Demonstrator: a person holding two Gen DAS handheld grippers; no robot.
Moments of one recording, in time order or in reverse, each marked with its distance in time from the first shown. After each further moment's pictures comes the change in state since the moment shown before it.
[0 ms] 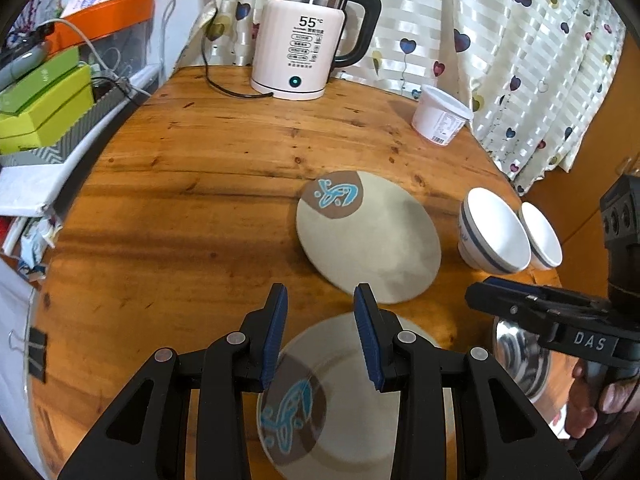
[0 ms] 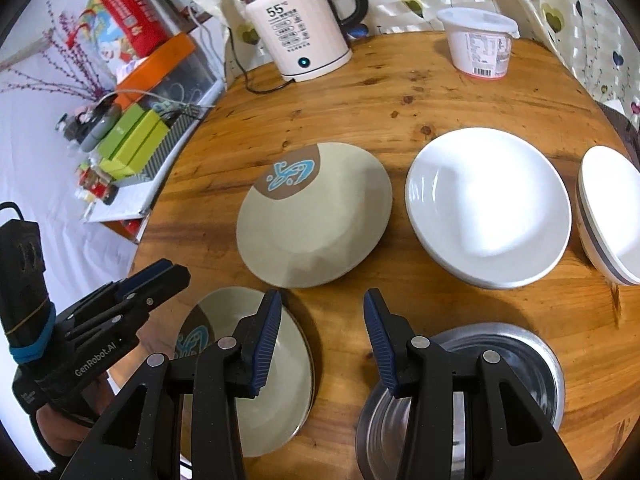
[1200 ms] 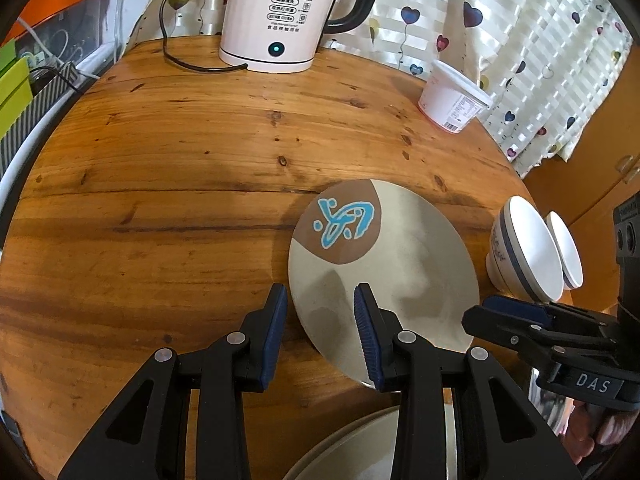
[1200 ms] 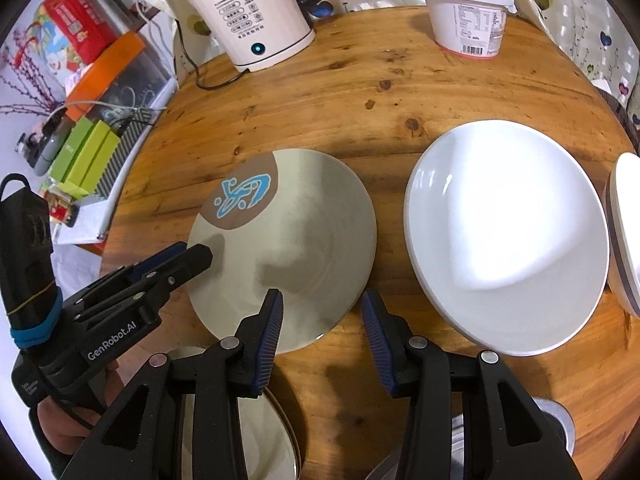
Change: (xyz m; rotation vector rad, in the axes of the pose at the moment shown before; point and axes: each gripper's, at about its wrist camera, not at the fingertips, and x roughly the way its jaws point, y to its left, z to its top) left arm 0.082 0.012 0.044 0.024 0.108 -0.078; right arm 0.048 -0.007 0.036 0.078 0.059 -0.106
